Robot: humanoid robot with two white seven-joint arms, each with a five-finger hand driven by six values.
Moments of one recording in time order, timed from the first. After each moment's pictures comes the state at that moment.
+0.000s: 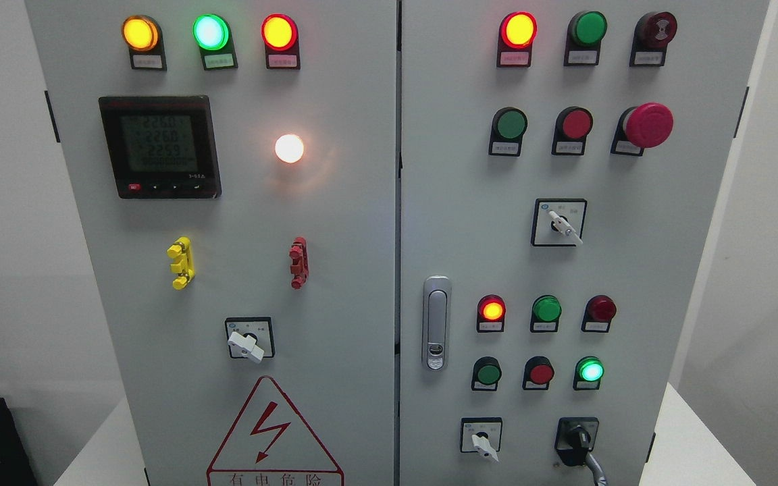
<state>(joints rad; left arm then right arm) 0.03 -0.08 -0.01 -0.09 0.03 -0.03 -0.03 0.06 0.11 0.06 -1.77 -0.02 -0.10 -0.17</state>
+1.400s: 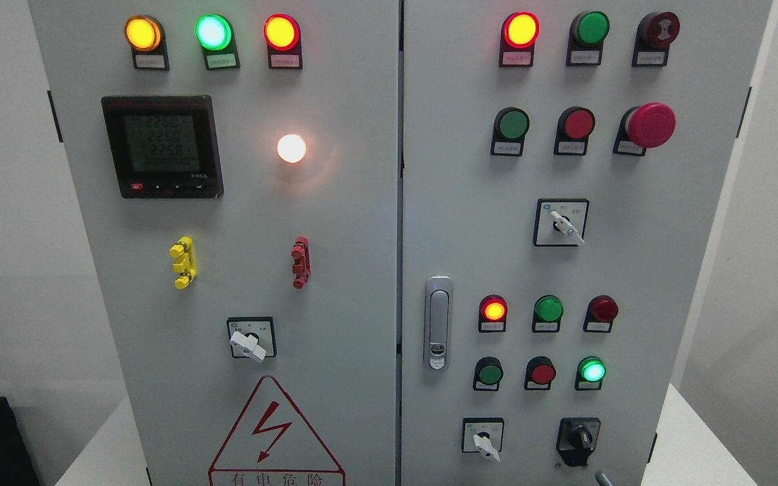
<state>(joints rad) 0.03 -0.08 -0.01 -0.09 0.03 -0.03 -0.03 0.13 0.09 0.05 -1.79 -0.05 -0.11 -0.16</state>
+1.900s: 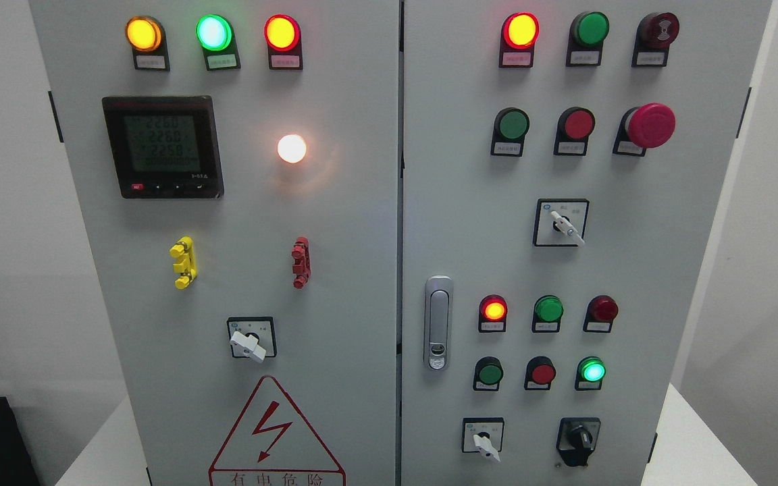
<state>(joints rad) 0.03 -0.08 -0.01 -0.09 0.03 -0.03 -0.03 0.24 0.09 0.07 -1.86 -0.08 -0.13 -0.16</state>
